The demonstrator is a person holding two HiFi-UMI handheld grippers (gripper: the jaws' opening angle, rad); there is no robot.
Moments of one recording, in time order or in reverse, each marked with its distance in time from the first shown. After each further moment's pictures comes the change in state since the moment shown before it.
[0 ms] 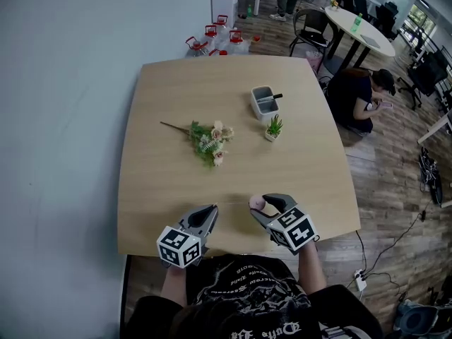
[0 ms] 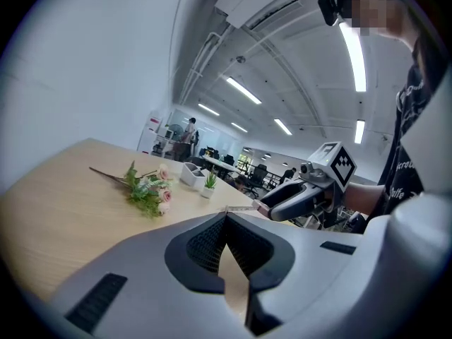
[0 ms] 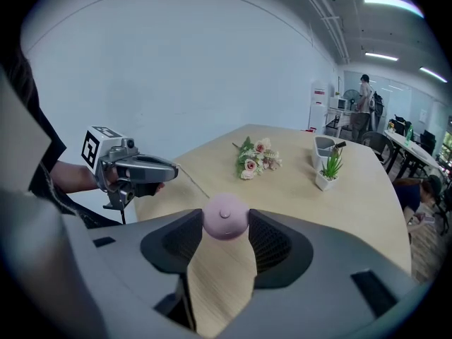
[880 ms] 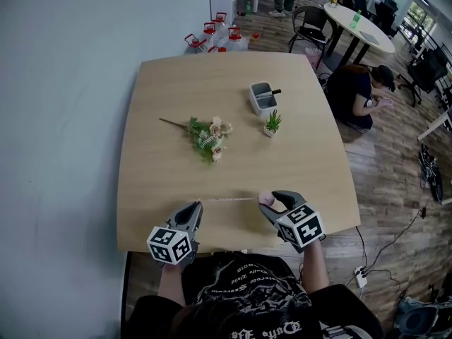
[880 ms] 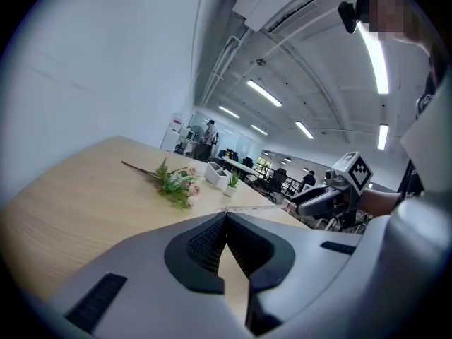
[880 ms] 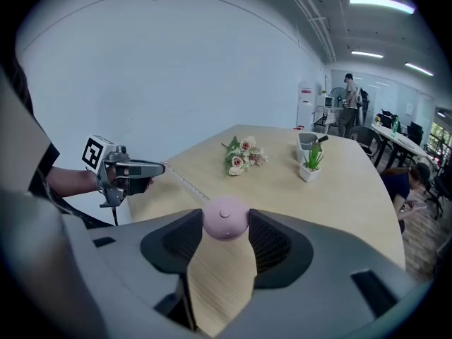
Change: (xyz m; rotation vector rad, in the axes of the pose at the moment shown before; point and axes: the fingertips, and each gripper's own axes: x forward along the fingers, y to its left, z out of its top) left arm -0.026 0.041 -0.015 -0.096 -0.018 0.153; right arm -0.018 -0.021 -0.017 0.062 -0.008 -0.059
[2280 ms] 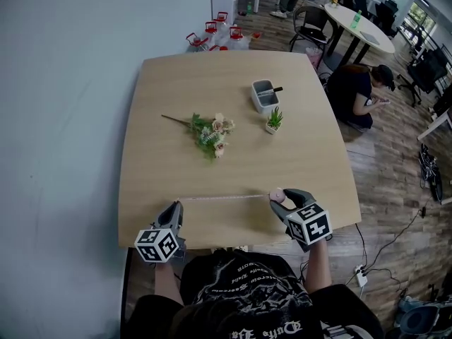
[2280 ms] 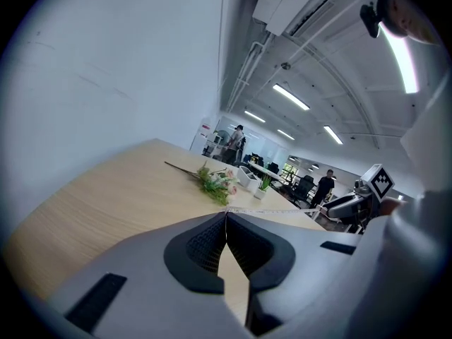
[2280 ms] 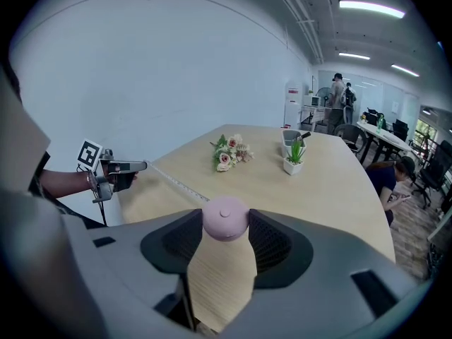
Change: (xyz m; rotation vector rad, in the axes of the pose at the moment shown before) left arm -0.048 0.065 -0.015 -0.092 -0.026 0.210; right arm -0.015 -0.016 -0.020 0.051 0.010 -0.086
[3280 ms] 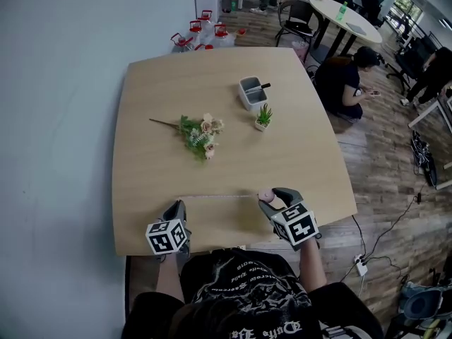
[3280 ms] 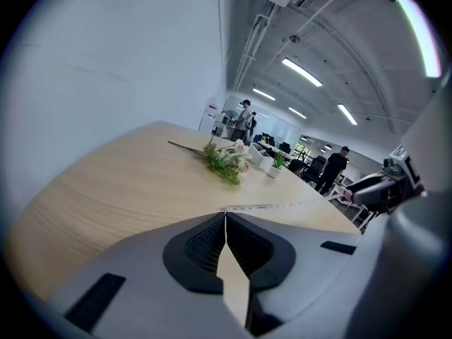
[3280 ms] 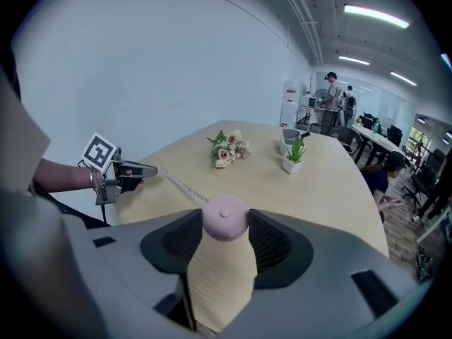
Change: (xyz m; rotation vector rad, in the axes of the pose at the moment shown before) left arm 0.047 0.010 -0.033 0.015 0.179 0.107; right arm 0.011 0.012 0.001 -0.011 0.029 -0.055
